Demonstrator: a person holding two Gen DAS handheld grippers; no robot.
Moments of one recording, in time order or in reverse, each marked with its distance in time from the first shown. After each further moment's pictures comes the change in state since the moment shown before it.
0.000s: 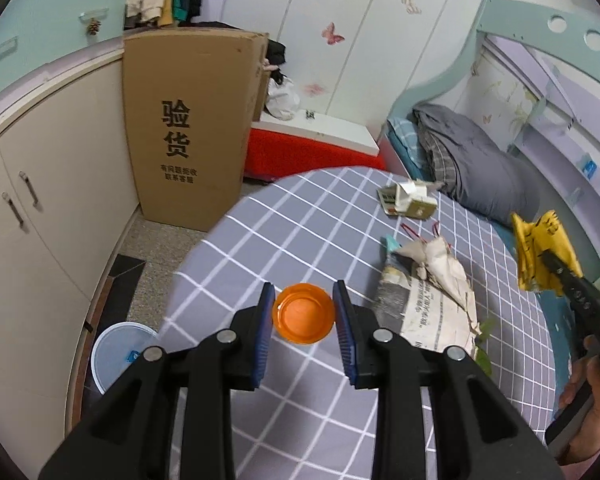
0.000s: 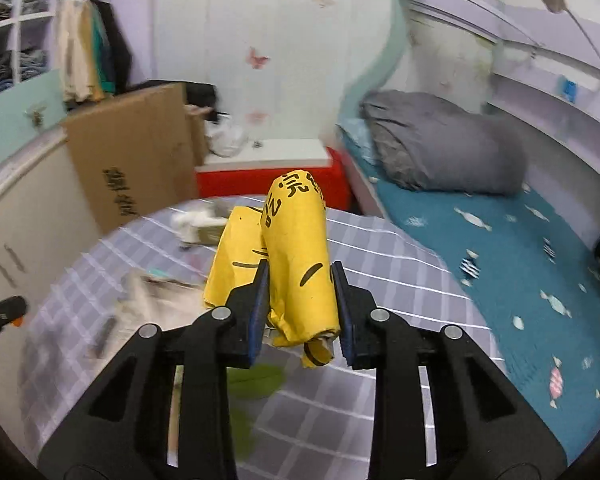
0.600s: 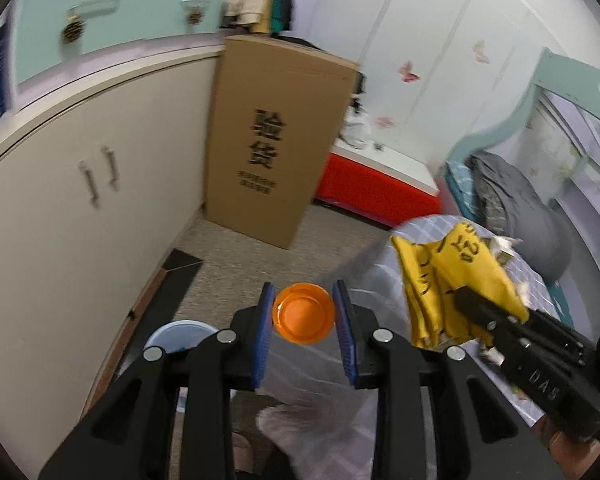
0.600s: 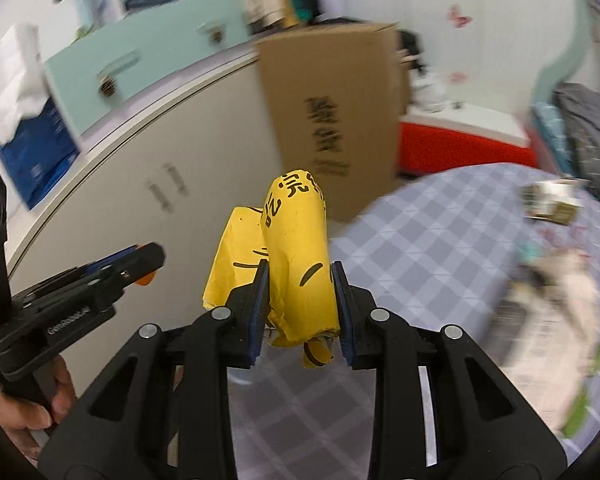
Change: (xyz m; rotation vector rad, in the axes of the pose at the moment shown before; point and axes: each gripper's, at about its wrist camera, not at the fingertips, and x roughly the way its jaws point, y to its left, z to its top) left arm -0.049 0.157 -0.006 -0.171 -0.073 0.136; right arm 0.019 0.278 -0.037 -0.226 0.220 0.559
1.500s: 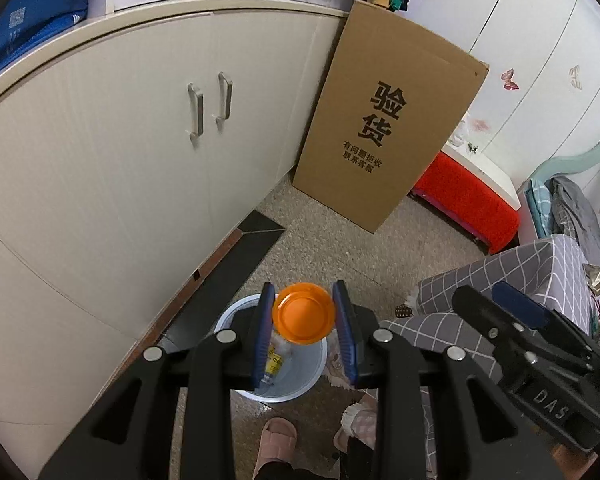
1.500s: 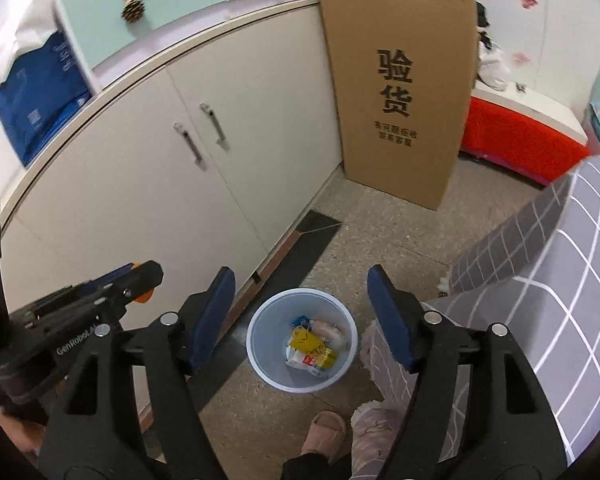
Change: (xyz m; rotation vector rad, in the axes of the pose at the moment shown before) left arm 0.057 0.146 -0.020 -0.176 0.088 0.196; right arm 0.130 0.086 -0.012 -0.057 0.105 0.067
